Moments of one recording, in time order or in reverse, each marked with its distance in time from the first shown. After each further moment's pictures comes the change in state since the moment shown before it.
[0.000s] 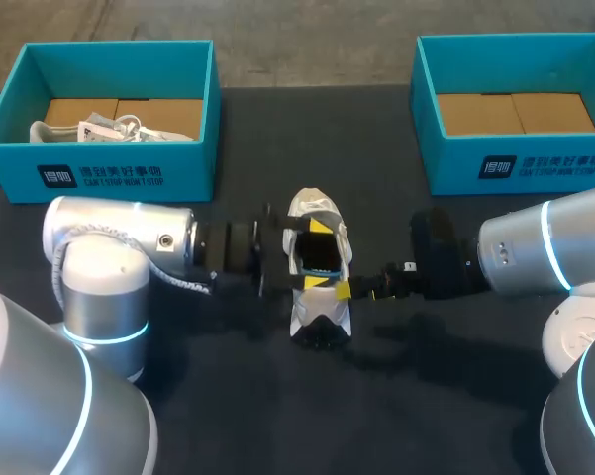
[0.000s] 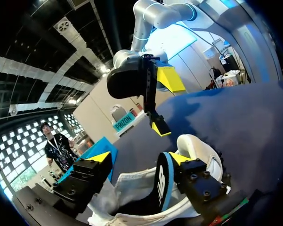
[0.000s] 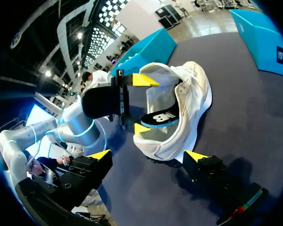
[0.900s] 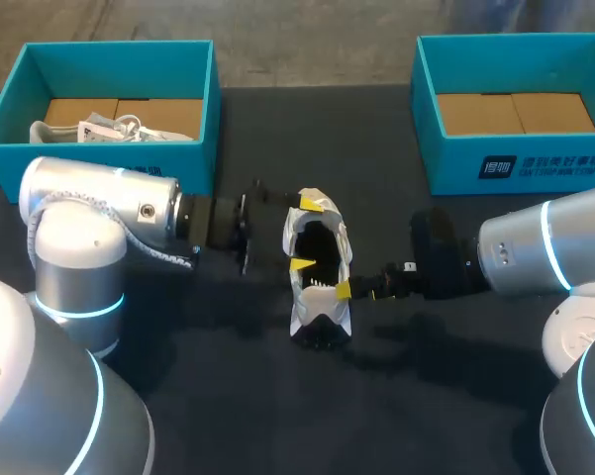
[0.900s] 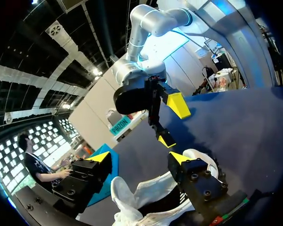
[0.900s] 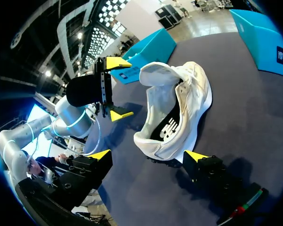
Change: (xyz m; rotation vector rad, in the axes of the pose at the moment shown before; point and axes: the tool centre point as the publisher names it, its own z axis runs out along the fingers) left arm -0.026 -0.034 -0.023 0.011 0.061 0.053; right arm 0.000 0.000 0.000 0.000 0.000 0.000
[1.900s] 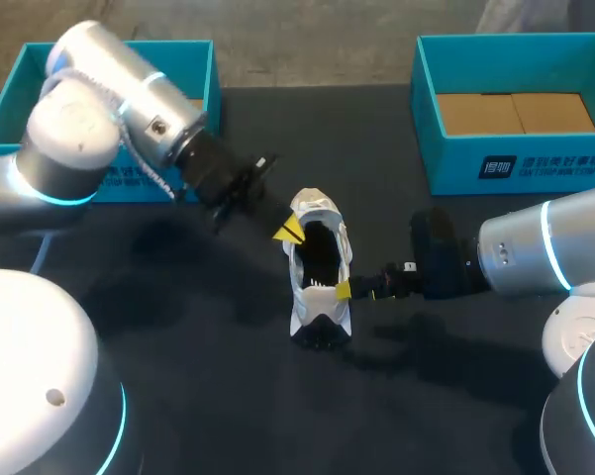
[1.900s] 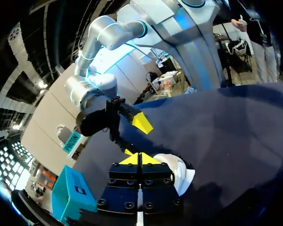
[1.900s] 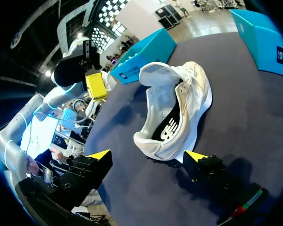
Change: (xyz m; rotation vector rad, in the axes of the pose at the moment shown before) left arm 0.009 -0.027 -0.021 0.057 0.577 0.171; right arm 0.000 0.000 0.000 0.000 0.000 0.000
